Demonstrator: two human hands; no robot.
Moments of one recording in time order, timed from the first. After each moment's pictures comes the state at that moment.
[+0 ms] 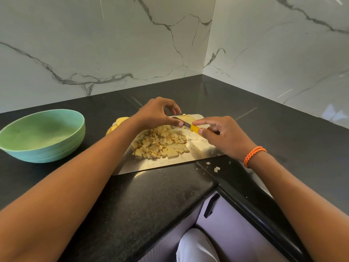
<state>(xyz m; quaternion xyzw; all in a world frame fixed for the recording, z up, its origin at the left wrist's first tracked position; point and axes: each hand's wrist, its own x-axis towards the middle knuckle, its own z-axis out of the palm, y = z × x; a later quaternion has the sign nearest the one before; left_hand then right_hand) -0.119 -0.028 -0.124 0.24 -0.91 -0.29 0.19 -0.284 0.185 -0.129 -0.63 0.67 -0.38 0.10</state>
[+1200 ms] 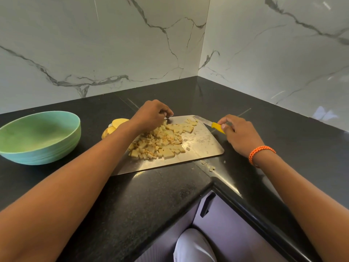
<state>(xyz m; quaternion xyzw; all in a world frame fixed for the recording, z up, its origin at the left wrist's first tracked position) -0.124 -0.025 -0.129 0.29 -0.91 -0.21 0.22 -0.327 0.200 -0.136 -0.49 0.82 -0.30 0.01</state>
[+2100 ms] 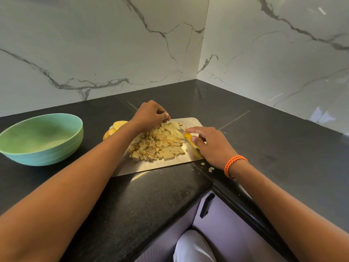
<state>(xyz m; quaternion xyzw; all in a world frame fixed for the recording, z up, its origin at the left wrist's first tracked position) -0.120 -0.020 -0.123 0.31 -0.88 -0.26 0.24 -0.253 0.187 -0.137 -0.56 0.77 -0.29 0.07</state>
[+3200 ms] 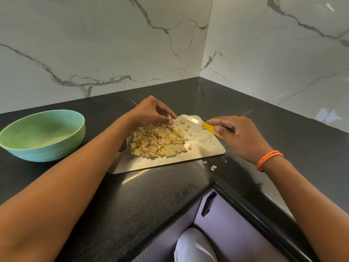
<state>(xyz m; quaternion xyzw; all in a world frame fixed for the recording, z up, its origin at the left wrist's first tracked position) -0.105 -0.038 -0.117 0.20 -0.89 -0.37 0.19 -0.296 0.219 -0.116 -0.60 0.72 -0.34 0.01</state>
